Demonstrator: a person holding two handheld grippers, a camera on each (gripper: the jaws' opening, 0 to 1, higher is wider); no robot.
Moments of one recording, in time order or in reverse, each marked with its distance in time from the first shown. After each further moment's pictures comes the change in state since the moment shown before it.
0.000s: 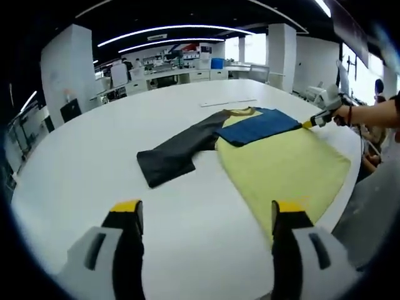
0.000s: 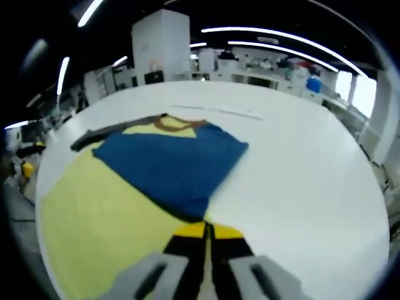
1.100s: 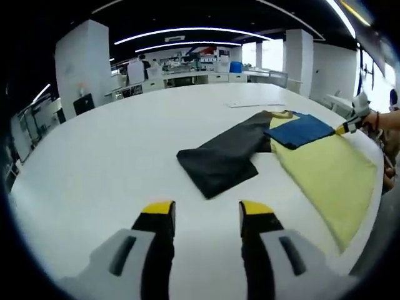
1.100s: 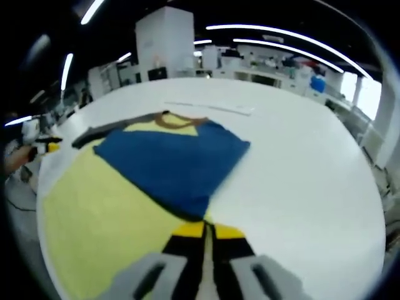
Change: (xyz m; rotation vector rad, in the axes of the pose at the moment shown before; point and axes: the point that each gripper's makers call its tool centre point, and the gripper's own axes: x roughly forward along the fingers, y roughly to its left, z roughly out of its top) left arm 0.059 0.048 0.005 -0.055 -0.037 0.086; right arm -0.013 -0.037 -0.008 -0.018 0.027 0.020
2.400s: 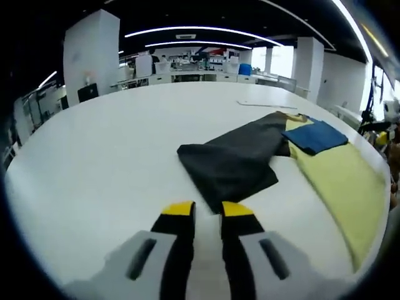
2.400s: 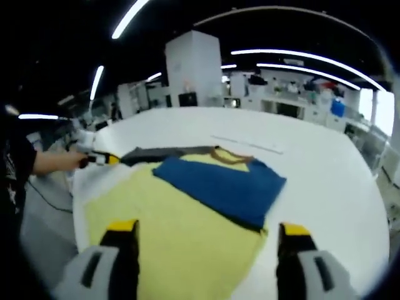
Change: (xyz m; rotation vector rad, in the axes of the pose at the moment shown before) left arm 0.049 0.004 -0.008 -0.090 -0.007 0.003; right arm -0.078 0.082 0.029 -0.068 -0.204 0.182
